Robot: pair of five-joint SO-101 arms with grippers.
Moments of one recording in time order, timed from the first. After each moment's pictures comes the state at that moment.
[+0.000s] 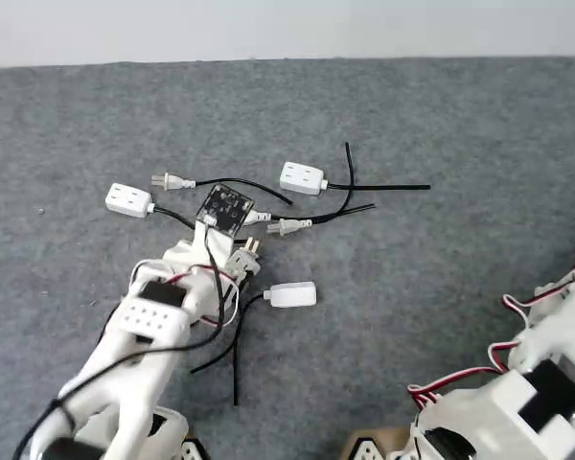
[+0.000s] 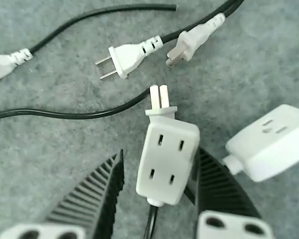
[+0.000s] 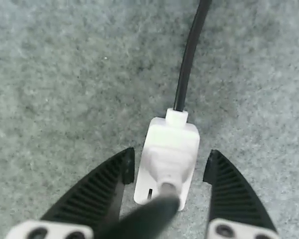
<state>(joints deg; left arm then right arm) 10.7 -23.7 61.8 34.9 -9.0 47.6 4.2 25.1 58.9 26.0</state>
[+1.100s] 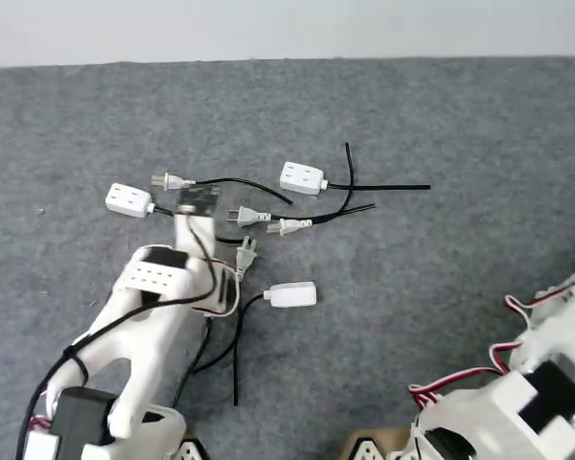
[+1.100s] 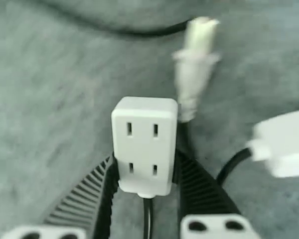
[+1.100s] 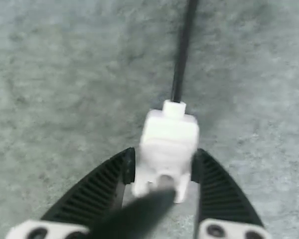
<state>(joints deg) 6.4 -11.6 51.2 55.9 11.9 47.2 4.1 25.1 61.3 26.1</state>
